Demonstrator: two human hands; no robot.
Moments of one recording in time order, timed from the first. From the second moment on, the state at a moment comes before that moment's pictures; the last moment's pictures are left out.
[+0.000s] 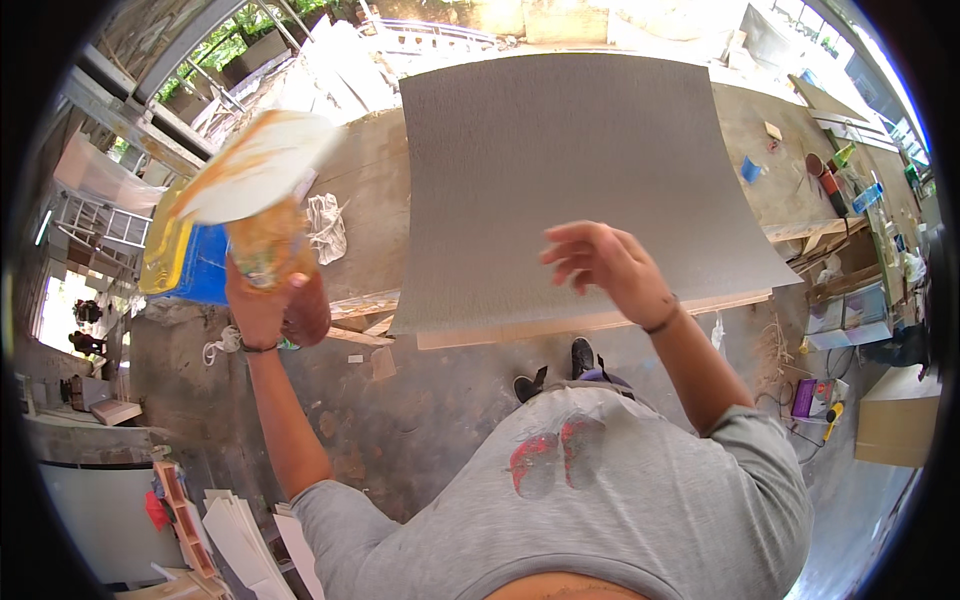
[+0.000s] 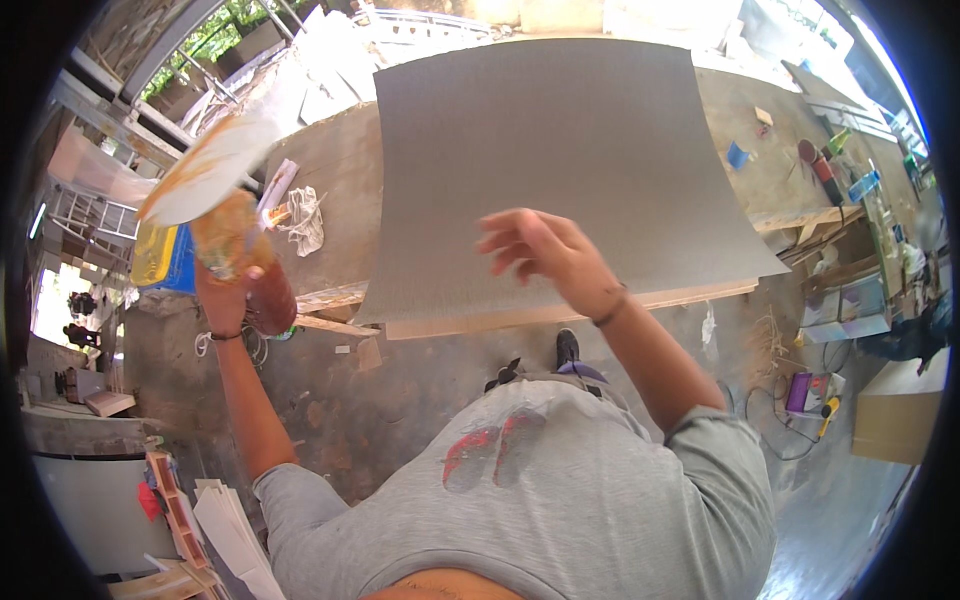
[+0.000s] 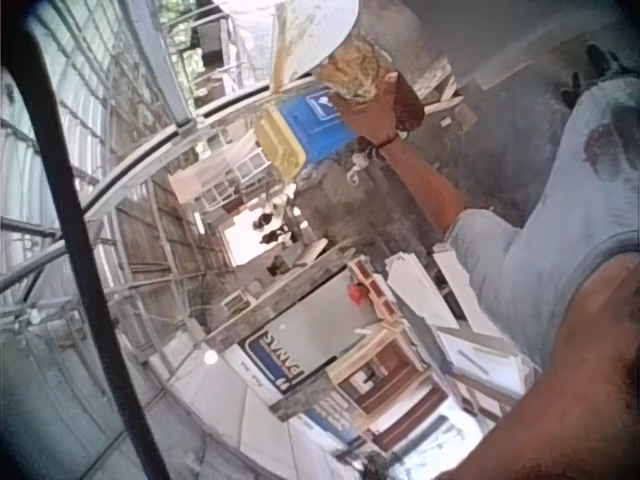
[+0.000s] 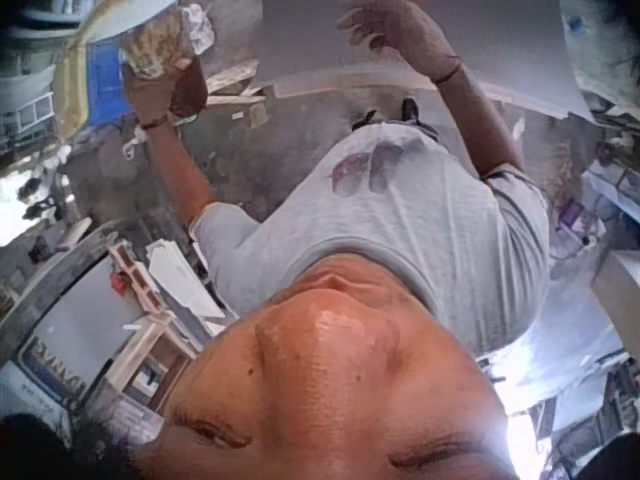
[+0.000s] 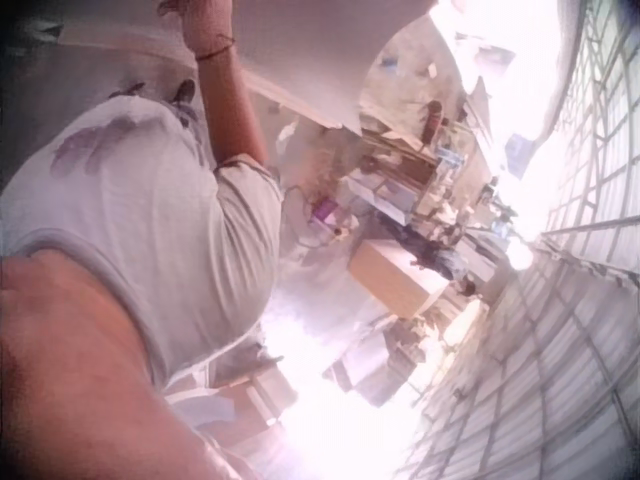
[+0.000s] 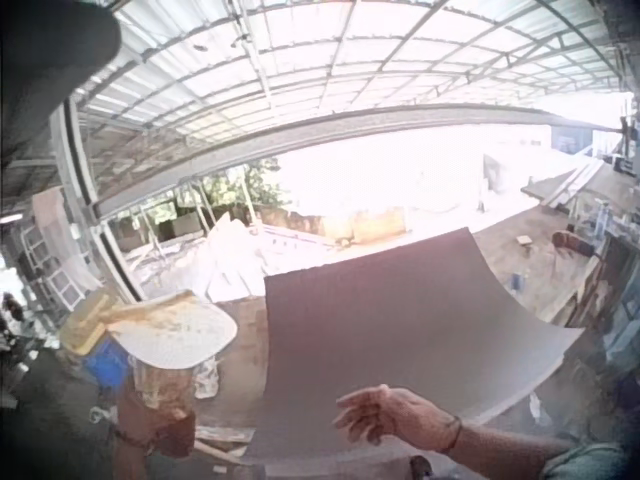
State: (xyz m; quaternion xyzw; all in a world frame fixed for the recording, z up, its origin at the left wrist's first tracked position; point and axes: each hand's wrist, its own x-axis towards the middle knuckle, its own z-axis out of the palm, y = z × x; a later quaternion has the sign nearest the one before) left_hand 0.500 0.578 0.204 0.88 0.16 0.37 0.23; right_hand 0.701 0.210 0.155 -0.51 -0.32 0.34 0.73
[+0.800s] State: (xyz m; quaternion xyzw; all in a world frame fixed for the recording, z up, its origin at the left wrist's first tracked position) left_hand 0.720 0.432 0.261 0.98 0.08 -0.15 0.09; right_hand 0.847 -0.032 0.133 -0.37 0.04 -0.13 0.92
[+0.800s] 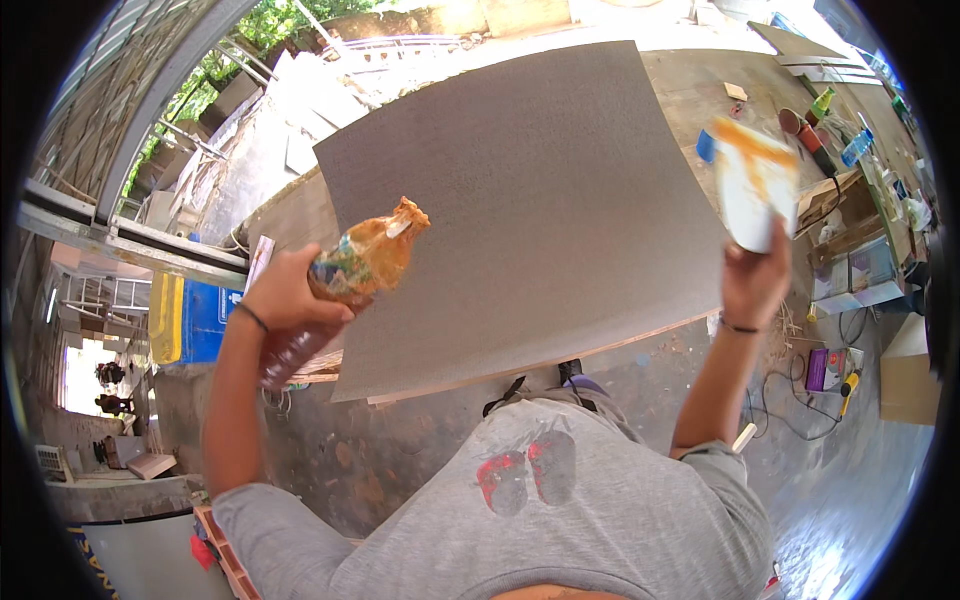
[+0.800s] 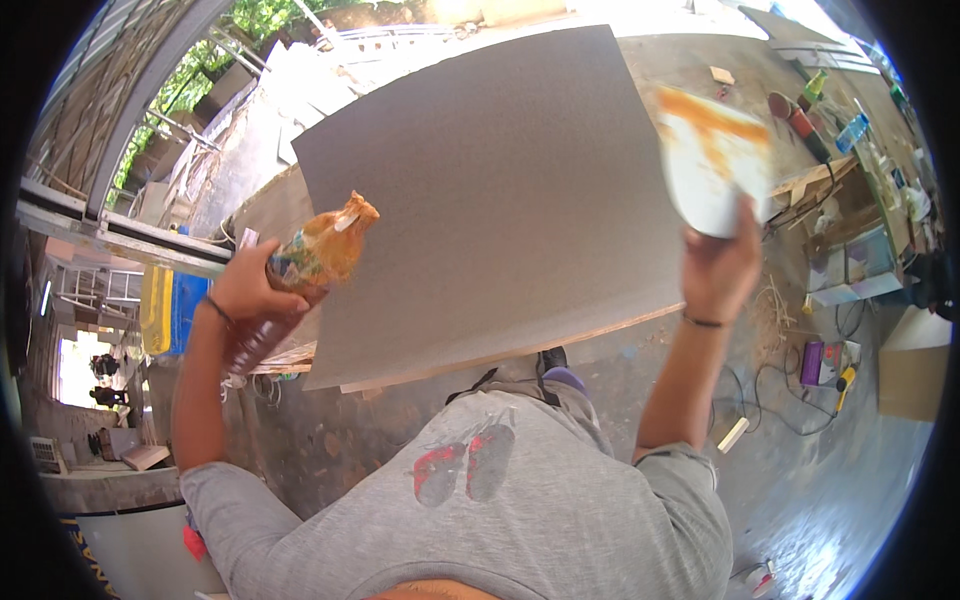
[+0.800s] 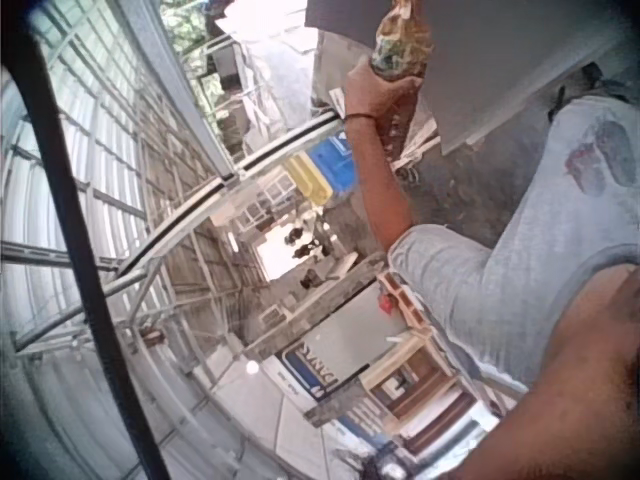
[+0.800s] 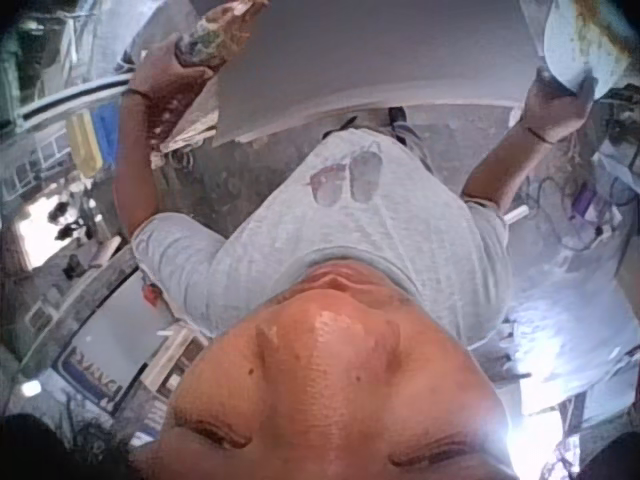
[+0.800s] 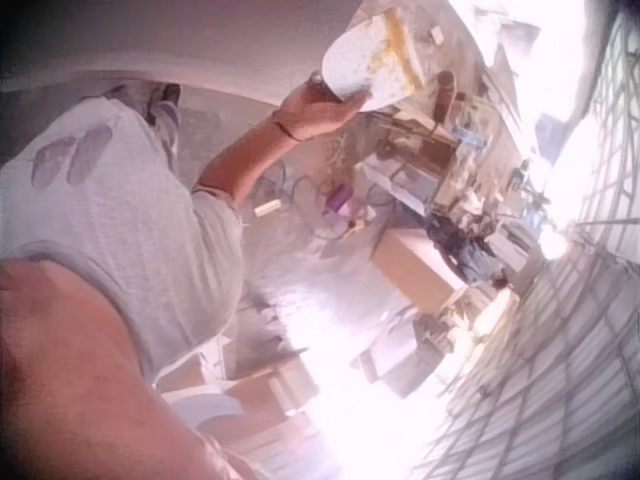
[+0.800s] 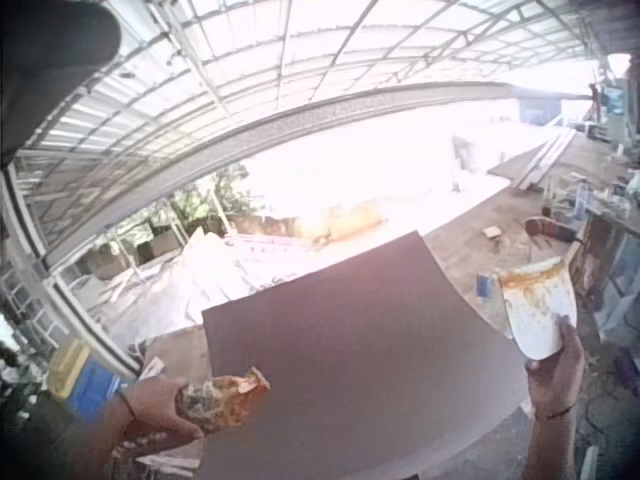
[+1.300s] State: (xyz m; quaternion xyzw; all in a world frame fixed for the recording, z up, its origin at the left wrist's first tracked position) left_hand 0.870 0.361 0.283 0.89 0.05 -0.36 -0.29; right_hand 0.814 -0.180 0.050 -0.34 0.14 -0.29 0.88
